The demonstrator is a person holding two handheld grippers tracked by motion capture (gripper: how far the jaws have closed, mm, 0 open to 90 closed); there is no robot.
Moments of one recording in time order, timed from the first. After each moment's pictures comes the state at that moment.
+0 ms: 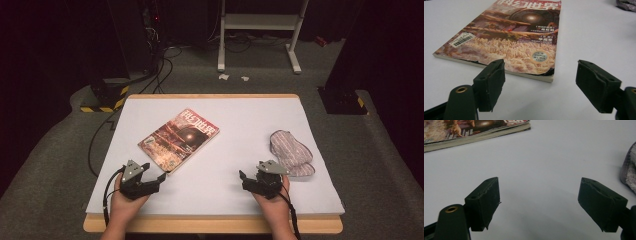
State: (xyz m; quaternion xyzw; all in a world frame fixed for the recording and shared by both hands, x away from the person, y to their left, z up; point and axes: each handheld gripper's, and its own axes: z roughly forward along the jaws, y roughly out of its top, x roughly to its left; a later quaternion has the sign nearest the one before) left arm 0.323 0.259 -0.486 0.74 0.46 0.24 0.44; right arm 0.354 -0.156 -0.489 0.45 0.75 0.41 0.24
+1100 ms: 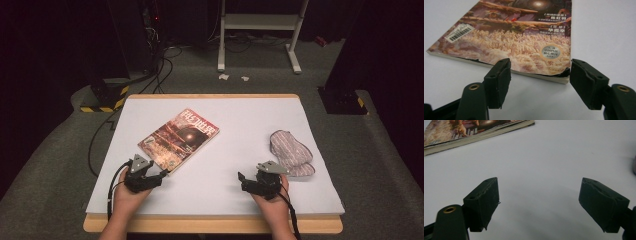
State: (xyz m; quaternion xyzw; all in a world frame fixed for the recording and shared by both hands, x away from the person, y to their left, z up) left arm 0.349 0.254 -0.495 0.76 0.47 0.22 0.39; right arm 0.353 -0.155 -0.492 0.47 0.75 0.42 0.20
